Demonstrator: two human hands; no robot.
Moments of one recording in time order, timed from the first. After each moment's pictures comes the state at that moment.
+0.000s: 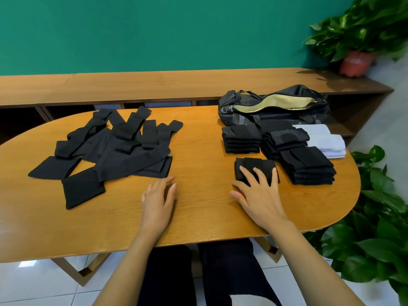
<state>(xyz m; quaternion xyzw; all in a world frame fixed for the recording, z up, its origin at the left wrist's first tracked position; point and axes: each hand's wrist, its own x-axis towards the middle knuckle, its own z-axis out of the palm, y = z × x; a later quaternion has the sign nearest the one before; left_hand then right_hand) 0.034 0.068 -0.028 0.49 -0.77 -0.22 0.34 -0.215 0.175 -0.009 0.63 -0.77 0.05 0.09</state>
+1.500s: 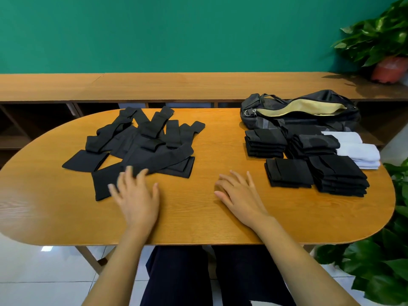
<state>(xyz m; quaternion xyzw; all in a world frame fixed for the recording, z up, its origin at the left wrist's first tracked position) 0.102 0.042 -0.019 0.67 -0.69 0.00 0.29 -0.145 0.122 -0.003 0.71 -0.70 0.11 -0.04</state>
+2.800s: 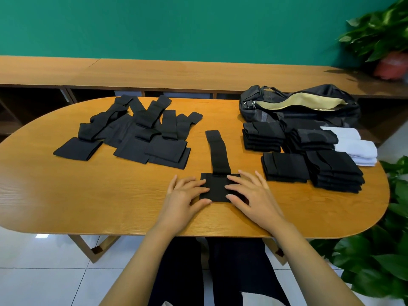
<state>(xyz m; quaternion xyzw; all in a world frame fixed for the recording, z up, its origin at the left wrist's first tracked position) 0.037 0.084 -0.027 0.39 -0.87 -0.17 0.26 -0.189 0.154 -0.024 0.72 -0.65 0.24 -0.03</state>
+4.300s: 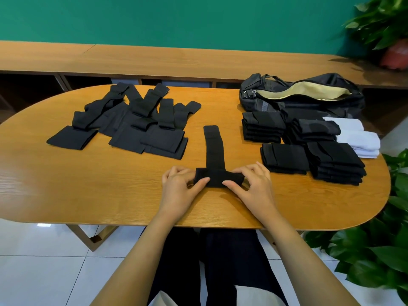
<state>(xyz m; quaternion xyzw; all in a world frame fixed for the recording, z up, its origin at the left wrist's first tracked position) 0.022 0.083 -0.025 0.45 -0.80 -0.22 0.33 -0.176 0.155 -0.022 0.62 -0.69 0.38 -0.02</state>
